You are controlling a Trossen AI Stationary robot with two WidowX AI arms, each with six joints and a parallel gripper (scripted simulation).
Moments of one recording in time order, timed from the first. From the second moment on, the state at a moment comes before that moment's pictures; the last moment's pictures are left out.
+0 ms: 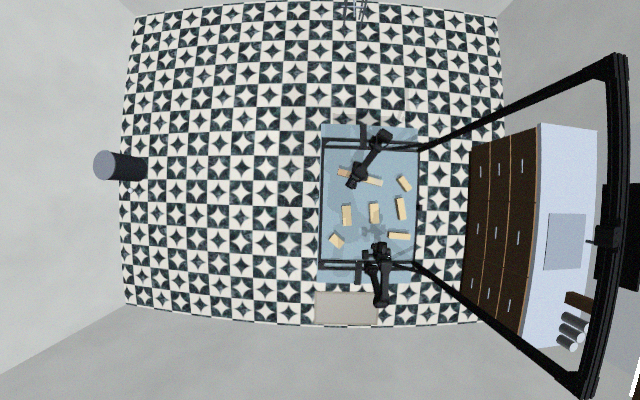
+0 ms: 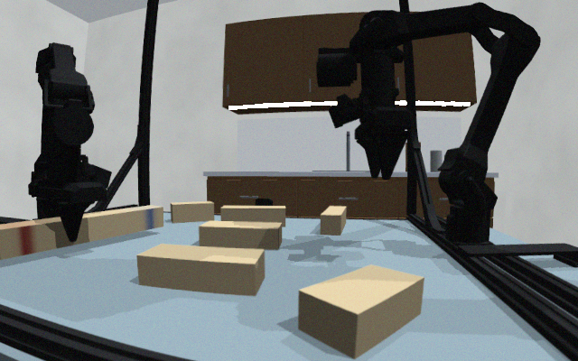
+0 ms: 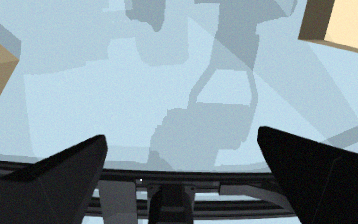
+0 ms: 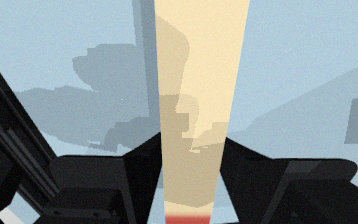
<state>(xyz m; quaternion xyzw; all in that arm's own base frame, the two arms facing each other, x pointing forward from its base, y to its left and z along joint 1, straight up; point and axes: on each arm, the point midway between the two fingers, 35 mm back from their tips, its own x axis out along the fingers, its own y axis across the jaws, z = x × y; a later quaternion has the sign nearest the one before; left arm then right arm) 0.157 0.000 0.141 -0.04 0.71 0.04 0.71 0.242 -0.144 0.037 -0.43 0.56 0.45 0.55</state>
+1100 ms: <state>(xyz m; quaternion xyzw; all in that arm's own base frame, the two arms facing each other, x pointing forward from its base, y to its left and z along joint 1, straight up) 0.157 0.000 0.141 -0.04 0.71 0.04 0.71 0.244 -0.146 0.082 -0.43 0.56 0.44 0.55</state>
